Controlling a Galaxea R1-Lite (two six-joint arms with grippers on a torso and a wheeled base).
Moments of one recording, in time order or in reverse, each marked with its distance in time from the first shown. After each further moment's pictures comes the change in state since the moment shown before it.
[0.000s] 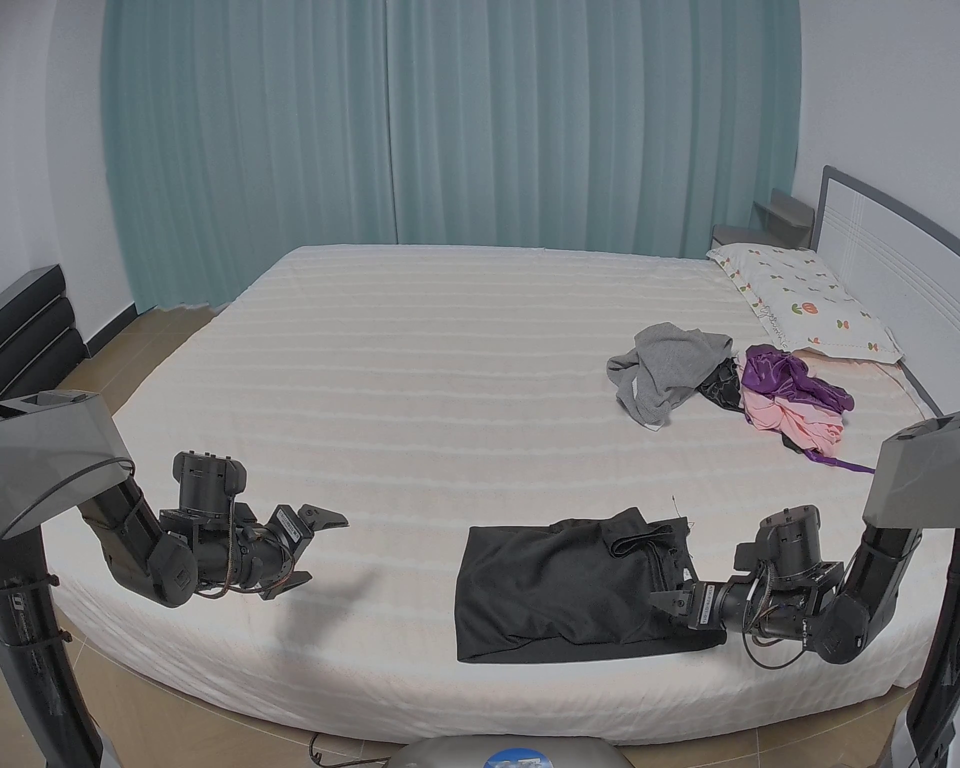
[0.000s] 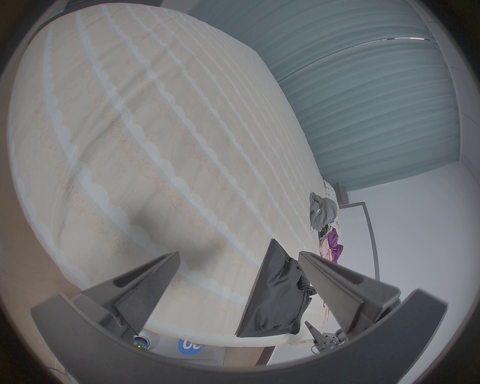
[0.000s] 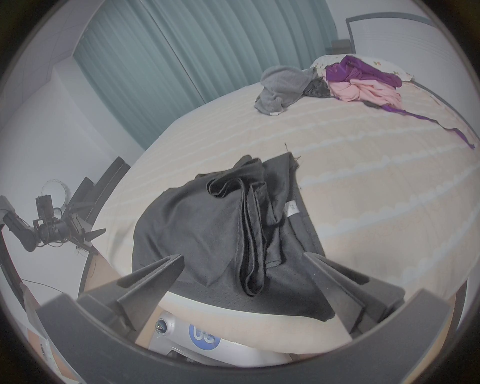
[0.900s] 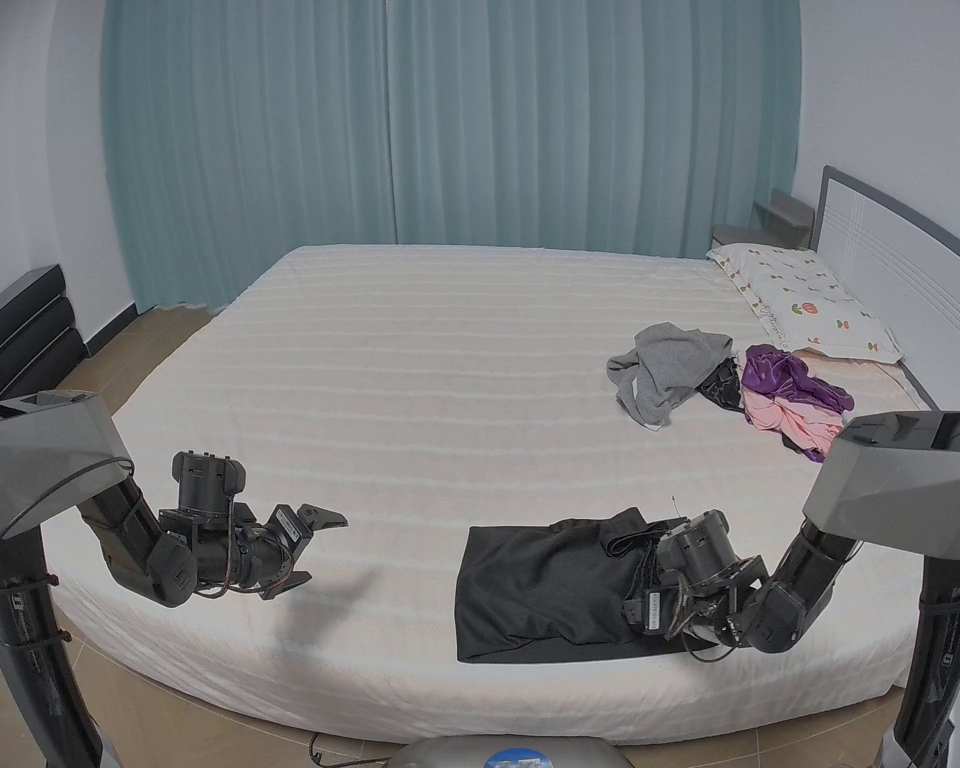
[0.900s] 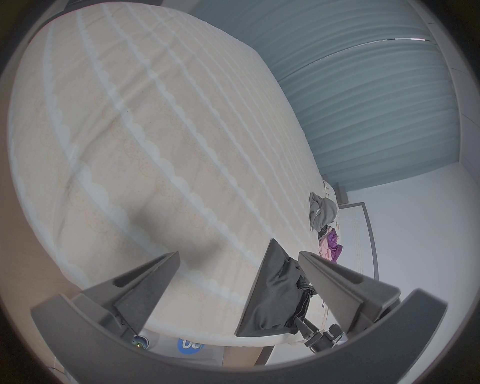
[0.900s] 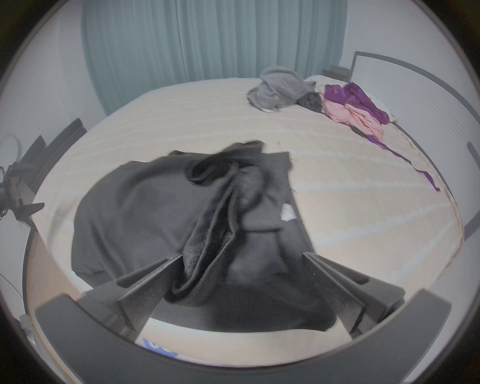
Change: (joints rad) left arm 0.003 -0.001 0.000 0.001 -0.004 -0.003; right arm 0.196 0.078 -0.310 0.426 -0.430 -0.008
